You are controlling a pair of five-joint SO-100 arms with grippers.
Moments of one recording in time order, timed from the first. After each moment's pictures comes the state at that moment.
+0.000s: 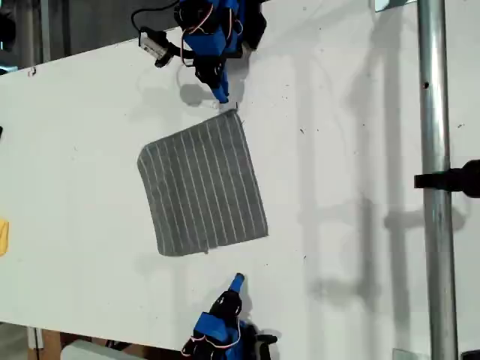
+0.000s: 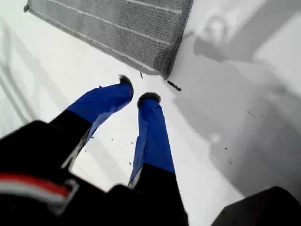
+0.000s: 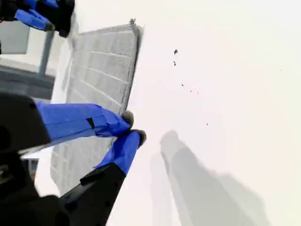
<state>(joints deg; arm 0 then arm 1) -2.0 198.6 178.4 74.6 -56.7 11.2 188.3 166.6 80.7 85.4</state>
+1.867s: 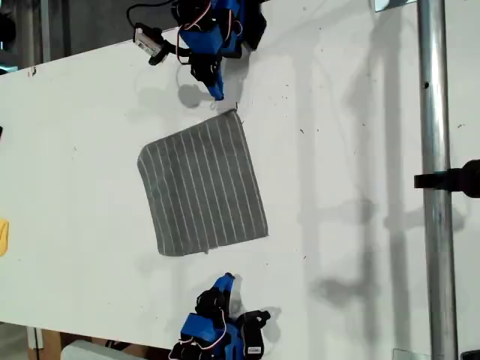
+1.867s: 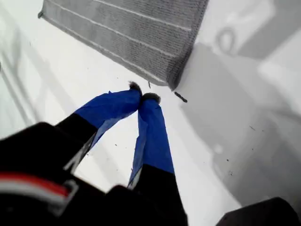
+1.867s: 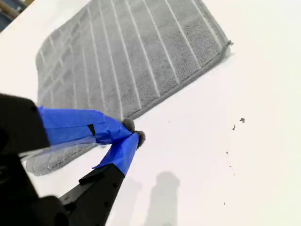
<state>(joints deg) -6.6 168.3 157.5 65.0 -96.7 12.5 187.9 162.3 80.7 80.5</state>
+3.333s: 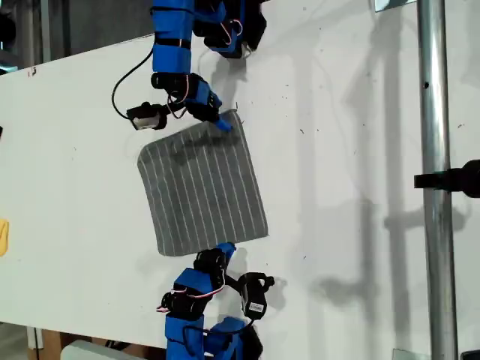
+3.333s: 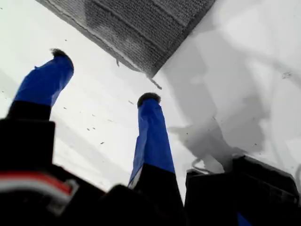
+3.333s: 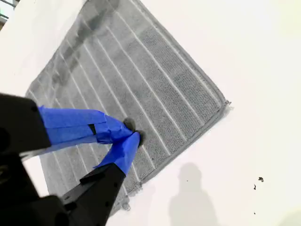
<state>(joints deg) -2.5 110.1 108.0 64.8 -90.0 13.2 112.8 127.4 75.1 55.6</state>
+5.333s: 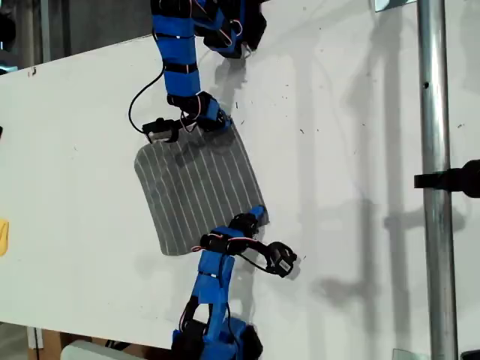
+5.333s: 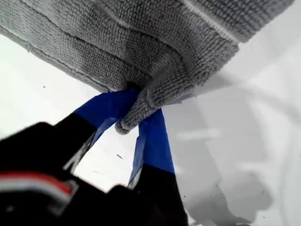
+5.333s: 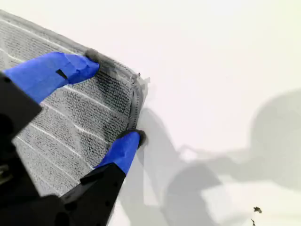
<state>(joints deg) 1.1 63.5 82.6 63.5 -77.2 14.5 98.0 129.7 55.5 53.2</state>
